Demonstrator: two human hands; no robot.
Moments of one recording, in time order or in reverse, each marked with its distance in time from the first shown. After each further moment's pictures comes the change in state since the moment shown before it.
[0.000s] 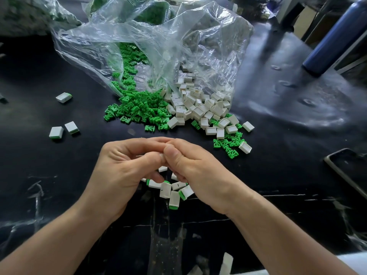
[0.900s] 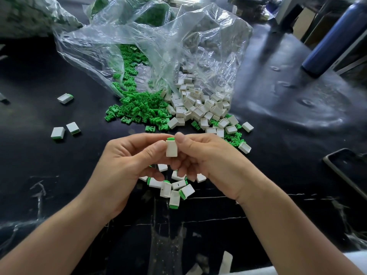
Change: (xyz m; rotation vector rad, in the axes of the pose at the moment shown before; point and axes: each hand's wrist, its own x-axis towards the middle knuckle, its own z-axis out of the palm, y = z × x) left_hand 0.004 0.003 -0.003 -0.001 -0.025 -0.059; right_hand 0.004 -0.008 -0.018 0.171 0.010 0.158
